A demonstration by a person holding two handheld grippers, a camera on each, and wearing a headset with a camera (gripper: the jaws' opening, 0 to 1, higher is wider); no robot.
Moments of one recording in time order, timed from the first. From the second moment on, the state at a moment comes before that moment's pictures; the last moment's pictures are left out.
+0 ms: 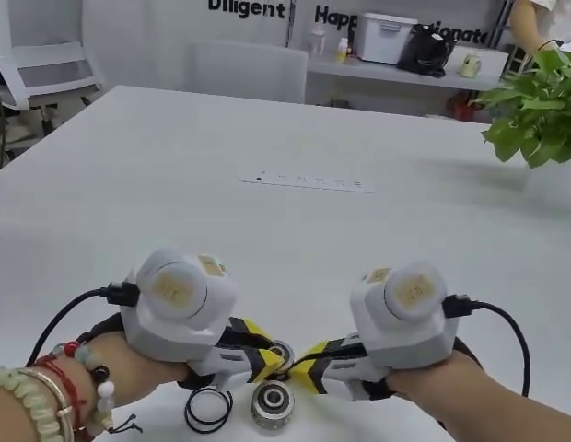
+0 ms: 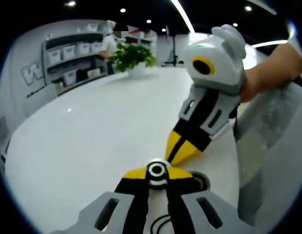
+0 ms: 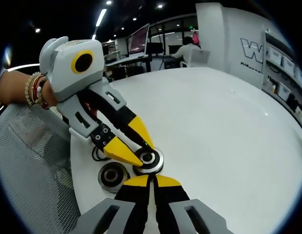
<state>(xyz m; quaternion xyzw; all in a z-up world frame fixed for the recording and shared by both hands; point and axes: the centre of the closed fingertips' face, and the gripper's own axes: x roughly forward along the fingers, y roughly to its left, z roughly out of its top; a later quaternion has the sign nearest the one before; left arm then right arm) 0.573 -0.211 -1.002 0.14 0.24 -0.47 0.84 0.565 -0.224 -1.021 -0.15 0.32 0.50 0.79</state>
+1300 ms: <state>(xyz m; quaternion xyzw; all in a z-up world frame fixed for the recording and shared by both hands) 0.573 -0.213 -1.002 0.16 0.24 -0.47 0.83 0.572 -0.222 -1.004 -0.02 0.37 0.45 0.81</state>
